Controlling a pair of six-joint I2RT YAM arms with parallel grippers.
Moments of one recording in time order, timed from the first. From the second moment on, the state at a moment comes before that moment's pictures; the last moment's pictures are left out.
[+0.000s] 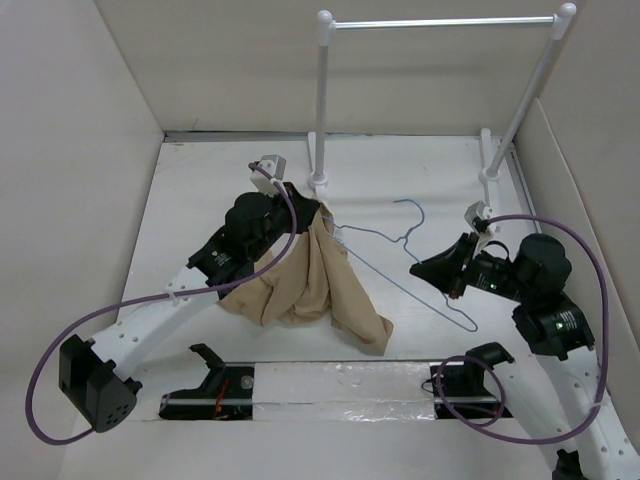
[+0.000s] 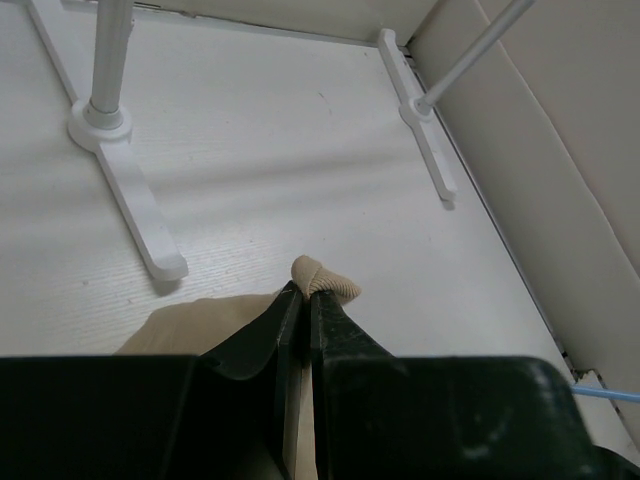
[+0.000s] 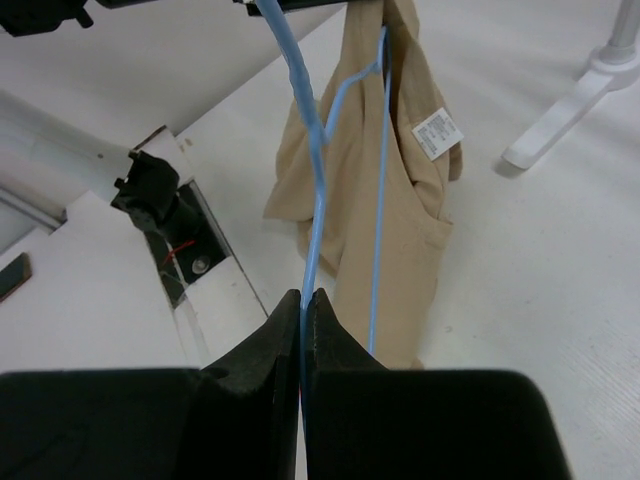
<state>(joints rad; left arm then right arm) -0.71 1.07 0.93 -0.05 -0.15 -0.55 0.30 0.54 0.87 -0.50 -0.78 0.24</state>
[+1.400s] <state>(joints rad) -0.77 0.97 1.15 -0.21 0.12 -0.51 0.79 1.13 0.82 0.53 -0.40 0.48</state>
